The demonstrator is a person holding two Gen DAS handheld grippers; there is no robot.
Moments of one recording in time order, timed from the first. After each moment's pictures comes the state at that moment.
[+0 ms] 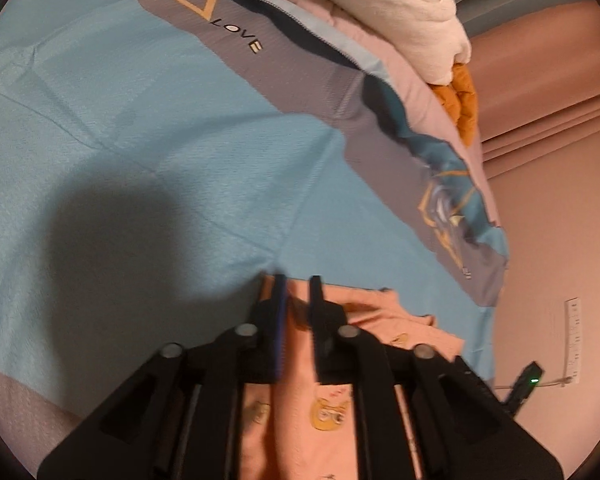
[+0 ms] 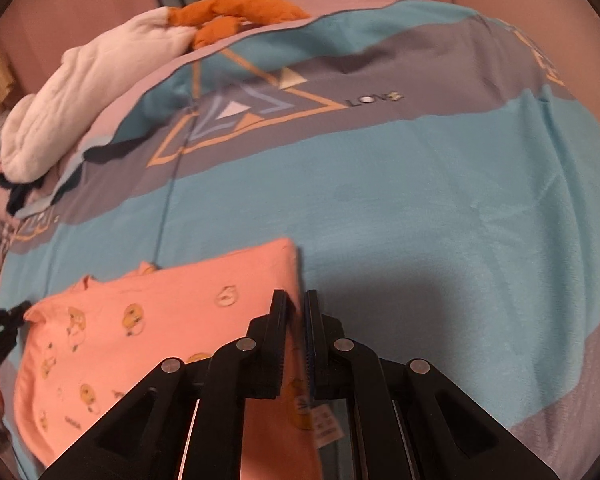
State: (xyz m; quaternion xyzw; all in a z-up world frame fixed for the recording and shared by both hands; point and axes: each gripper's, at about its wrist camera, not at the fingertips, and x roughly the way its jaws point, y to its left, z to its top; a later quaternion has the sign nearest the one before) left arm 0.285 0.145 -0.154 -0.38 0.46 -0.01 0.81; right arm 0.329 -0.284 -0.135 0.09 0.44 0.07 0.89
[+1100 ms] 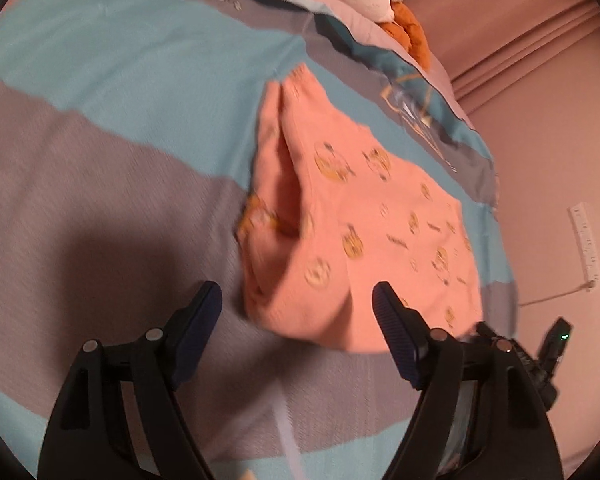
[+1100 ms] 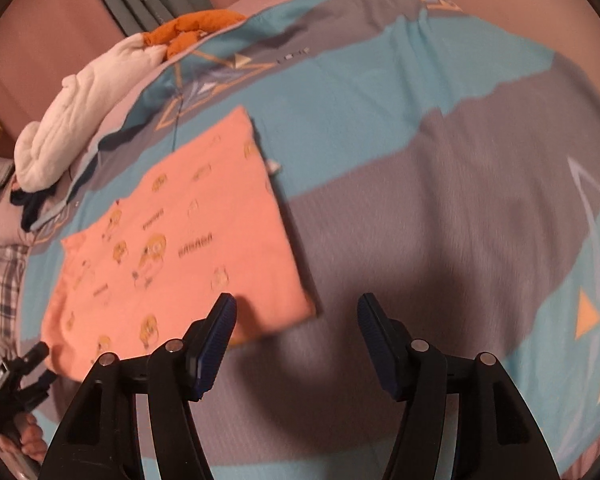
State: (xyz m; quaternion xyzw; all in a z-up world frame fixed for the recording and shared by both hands) left arm 0.132 0.083 -0.161 -0.32 0.47 -0.08 0.82; right arm 0.174 -0.315 -0.147 0.19 0.46 0.02 0.87
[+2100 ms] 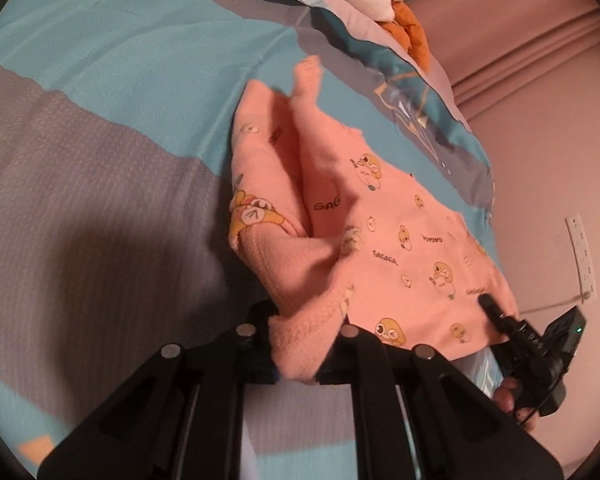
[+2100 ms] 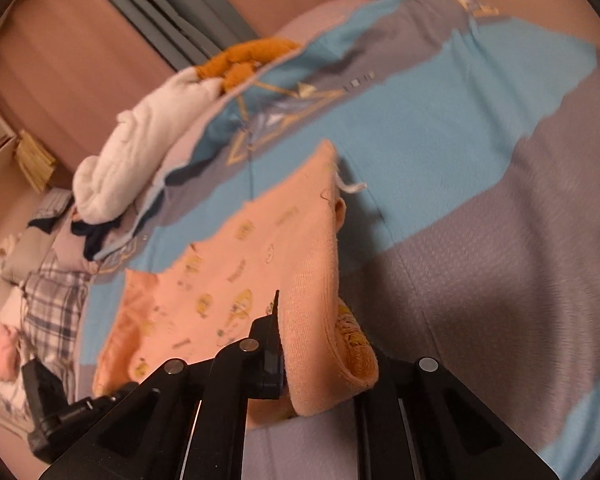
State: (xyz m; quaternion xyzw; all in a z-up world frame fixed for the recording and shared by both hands) left arm 0.131 0.063 -0.154 -0.33 0.47 -0.07 0.82; right arm 0.180 -0.294 -0.120 0.25 0.38 0.11 0.88
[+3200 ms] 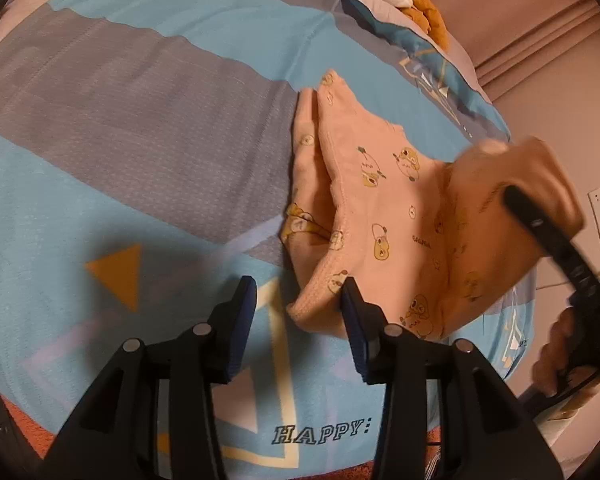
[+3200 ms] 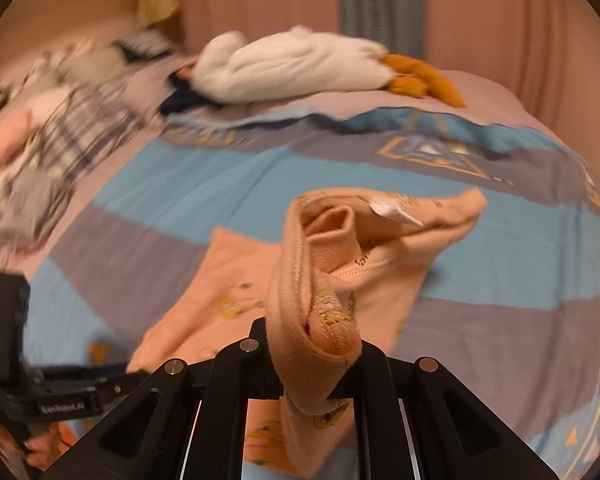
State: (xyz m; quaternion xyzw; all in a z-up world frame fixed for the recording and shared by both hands) left arm 0.018 0.066 -0.145 -0.29 0.50 -0.01 0.82; right arm 0.126 -0.137 -0.064 -0.07 0.36 0.24 0.90
